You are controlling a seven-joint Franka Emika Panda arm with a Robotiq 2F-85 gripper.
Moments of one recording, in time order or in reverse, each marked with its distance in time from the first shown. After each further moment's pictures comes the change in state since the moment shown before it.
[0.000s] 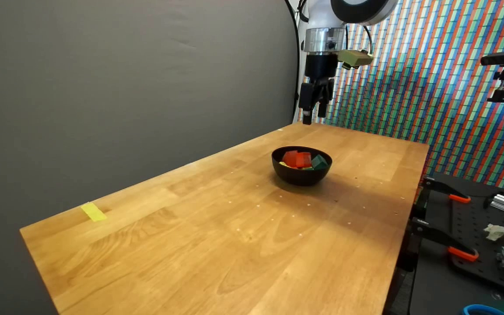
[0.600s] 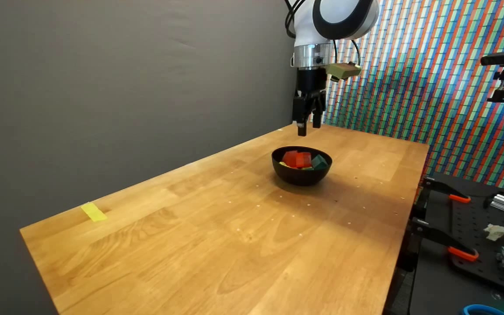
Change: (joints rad) arm 0.004 0.117 0.000 0.086 0.001 -0.044 0.000
